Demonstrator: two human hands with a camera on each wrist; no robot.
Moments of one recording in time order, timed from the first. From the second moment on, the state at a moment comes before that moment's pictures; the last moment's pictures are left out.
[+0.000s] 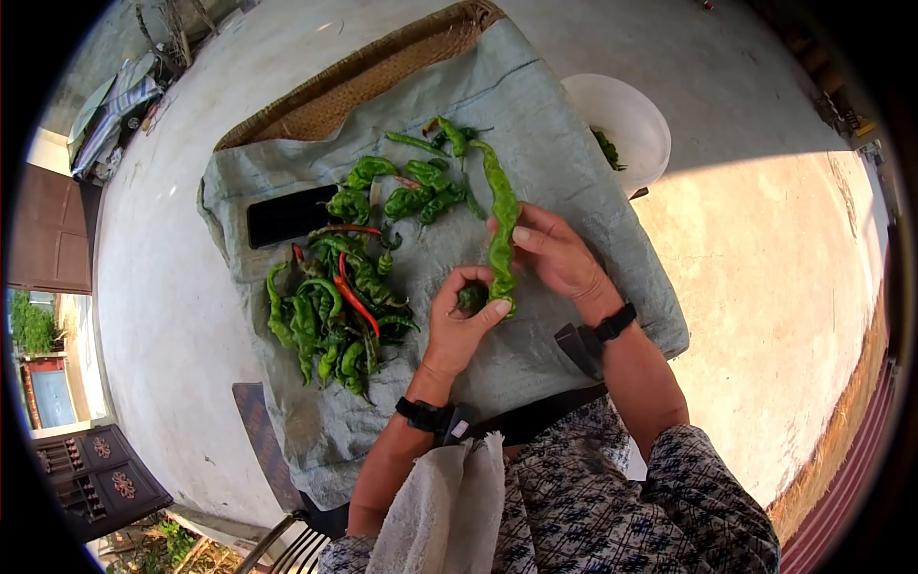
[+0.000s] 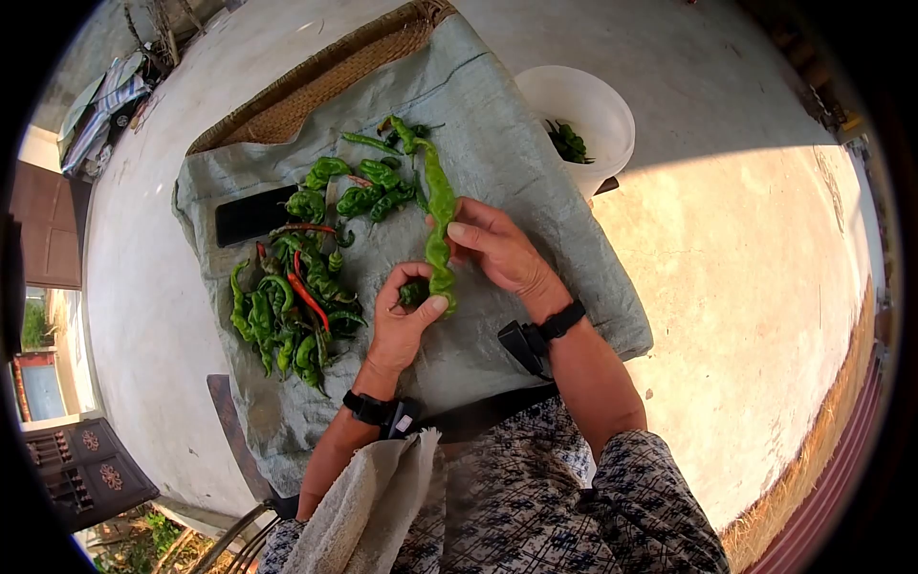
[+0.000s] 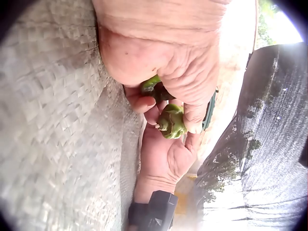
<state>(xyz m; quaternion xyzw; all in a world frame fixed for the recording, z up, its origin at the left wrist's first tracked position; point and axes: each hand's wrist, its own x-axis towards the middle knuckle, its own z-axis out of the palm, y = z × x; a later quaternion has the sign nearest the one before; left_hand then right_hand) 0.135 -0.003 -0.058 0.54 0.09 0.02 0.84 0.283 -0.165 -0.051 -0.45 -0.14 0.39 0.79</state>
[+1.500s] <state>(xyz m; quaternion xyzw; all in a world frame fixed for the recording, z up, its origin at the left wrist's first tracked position) 0.134 -0.010 -0.056 0.64 0.08 0.02 0.77 0.289 -0.167 -0.049 -0.37 -0.13 0.40 0.83</state>
